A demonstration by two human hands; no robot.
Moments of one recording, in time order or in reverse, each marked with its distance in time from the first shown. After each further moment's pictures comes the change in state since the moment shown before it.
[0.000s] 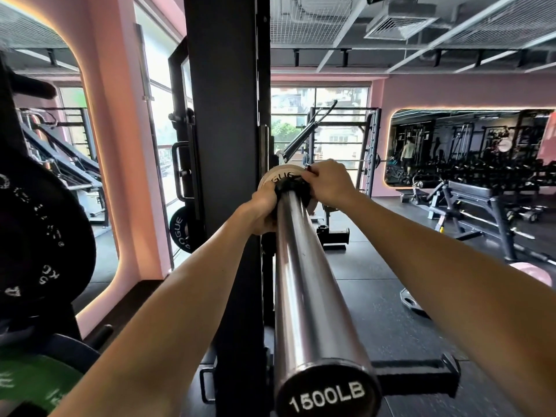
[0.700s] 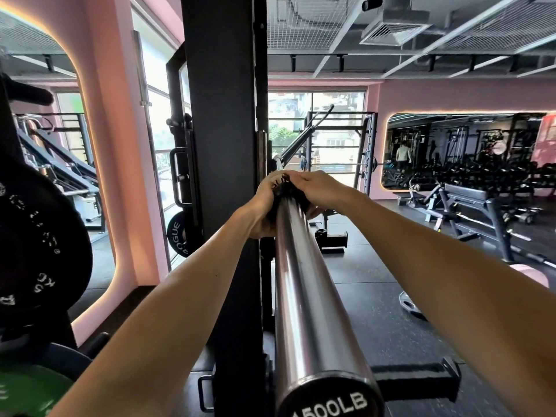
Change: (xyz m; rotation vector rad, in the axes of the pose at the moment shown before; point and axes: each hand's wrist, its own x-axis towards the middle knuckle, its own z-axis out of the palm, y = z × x) left_hand 0.016 0.000 -0.002 -0.085 -0.207 0.030; right_hand 0.003 -0.006 0.002 0.192 -0.251 -0.008
